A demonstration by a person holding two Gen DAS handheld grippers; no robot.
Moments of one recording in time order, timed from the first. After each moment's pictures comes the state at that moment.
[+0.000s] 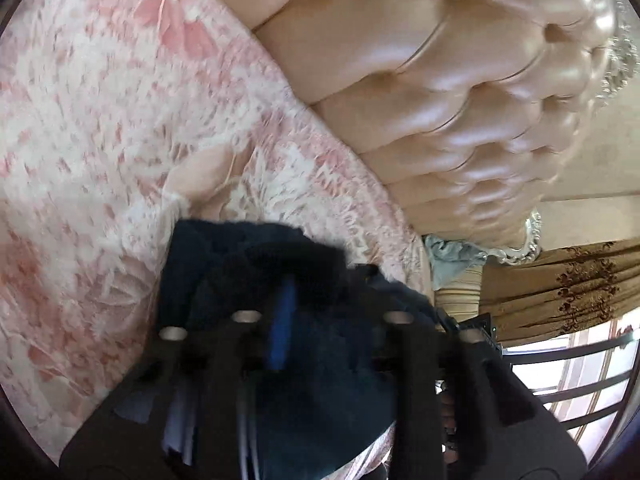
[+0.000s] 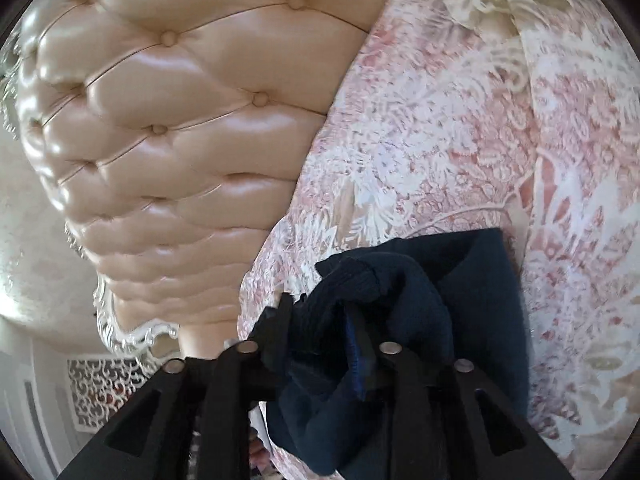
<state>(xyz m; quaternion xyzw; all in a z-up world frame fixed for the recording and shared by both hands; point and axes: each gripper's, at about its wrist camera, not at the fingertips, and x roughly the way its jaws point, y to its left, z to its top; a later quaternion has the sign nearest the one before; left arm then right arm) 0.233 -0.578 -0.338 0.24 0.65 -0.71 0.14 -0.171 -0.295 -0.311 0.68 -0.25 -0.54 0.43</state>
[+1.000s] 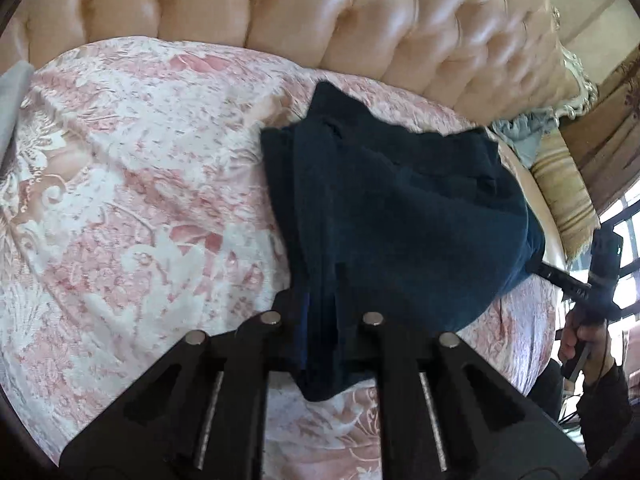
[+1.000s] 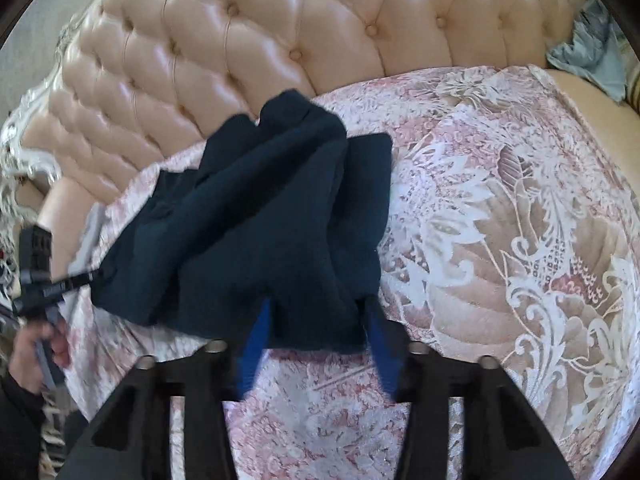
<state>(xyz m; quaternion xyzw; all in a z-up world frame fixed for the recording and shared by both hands) 0.290 -0.487 -0.310 0.40 0.38 -0.81 0.19 -0.044 -0.204 -0.274 0.52 0.10 -0.72 0.45</state>
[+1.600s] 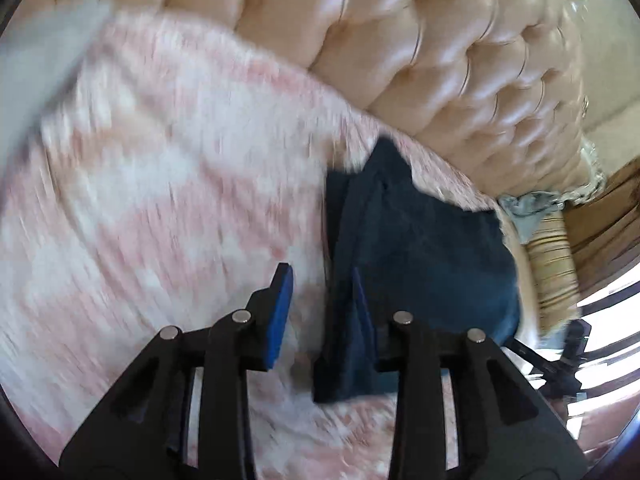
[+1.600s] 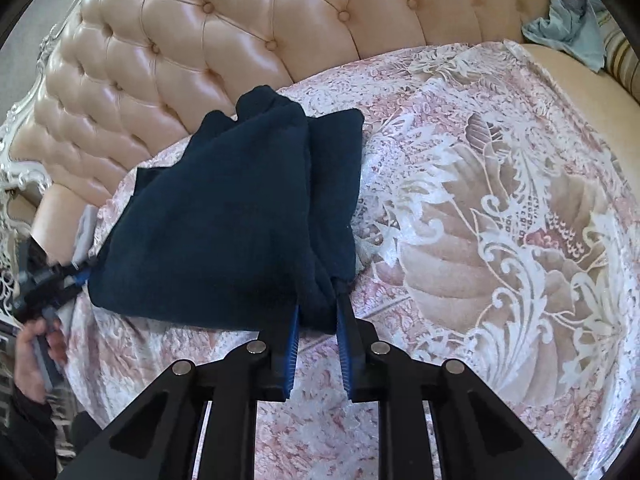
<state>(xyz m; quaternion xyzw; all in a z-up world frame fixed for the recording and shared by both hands) 0.331 -0.516 -0.301 0.32 0.46 -0.79 0.26 -0.045 -0.182 -0.277 0.56 0.08 -0.71 0.43</state>
